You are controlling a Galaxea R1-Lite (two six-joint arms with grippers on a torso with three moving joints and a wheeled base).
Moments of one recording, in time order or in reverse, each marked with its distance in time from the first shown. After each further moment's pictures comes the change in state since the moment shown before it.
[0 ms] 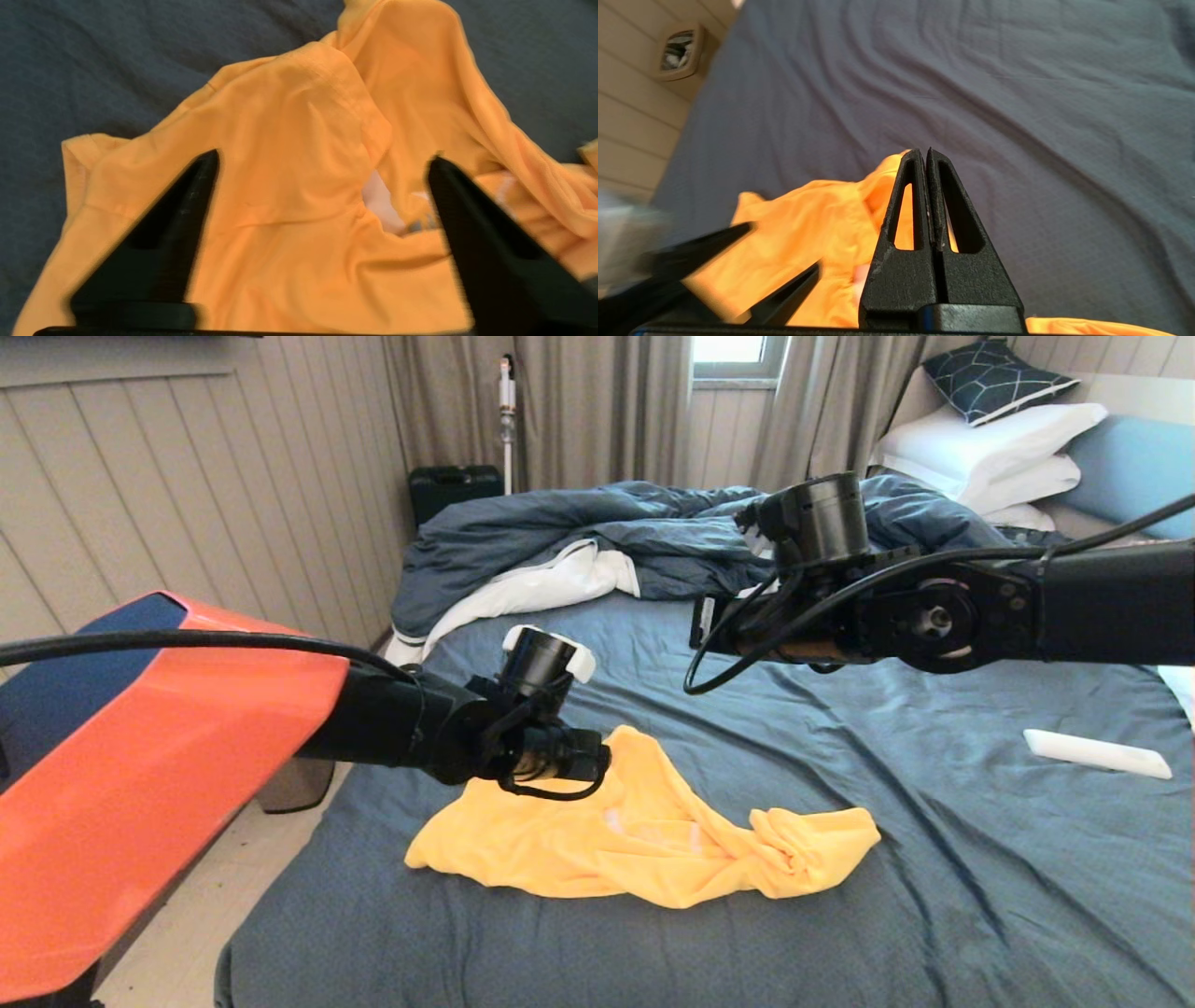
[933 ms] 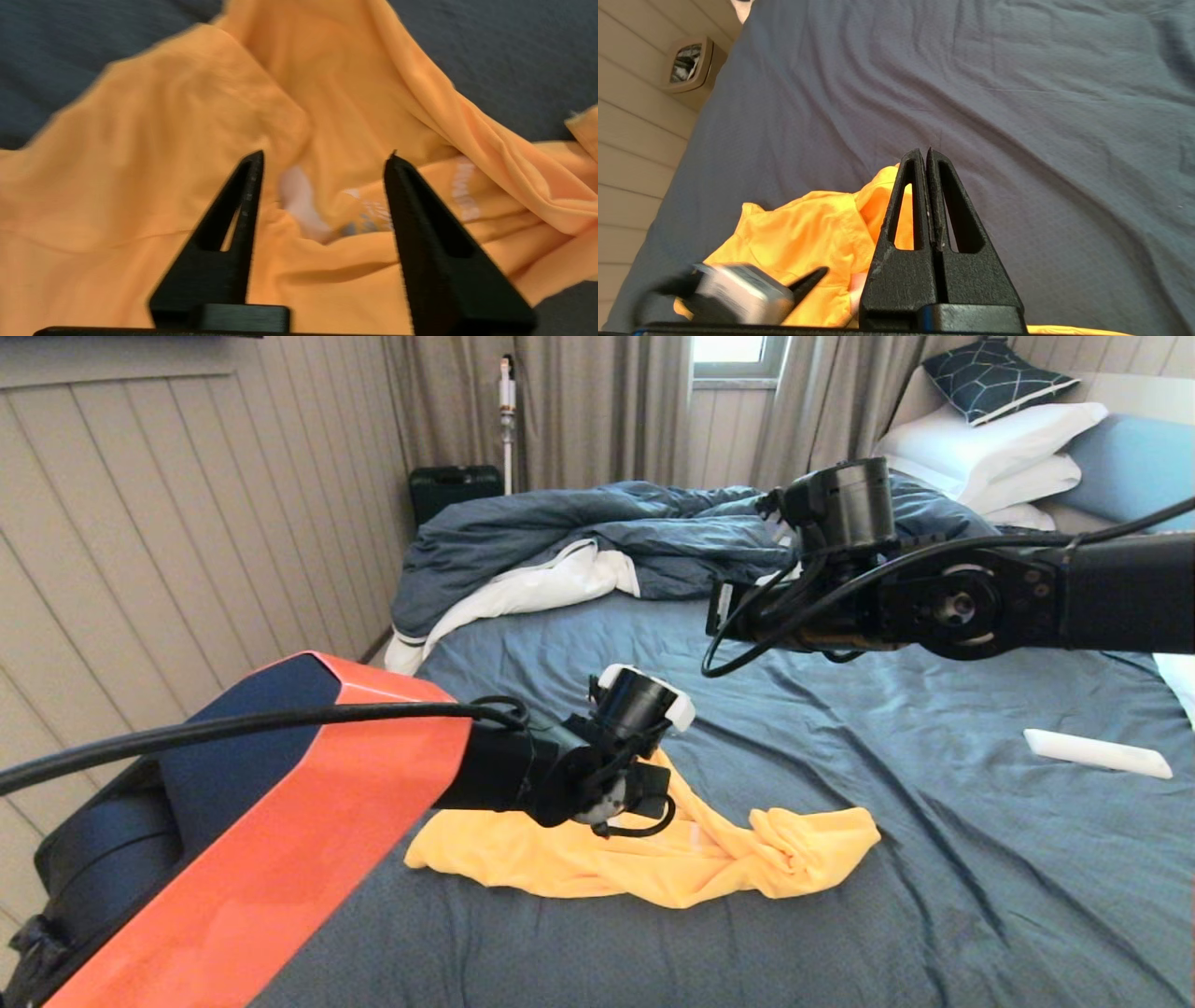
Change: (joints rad) left arm -0.152 0.137 -0.165 0.063 0.149 0.012; right arm -0.040 -0.008 -0.012 -0.001 0.035 -0.001
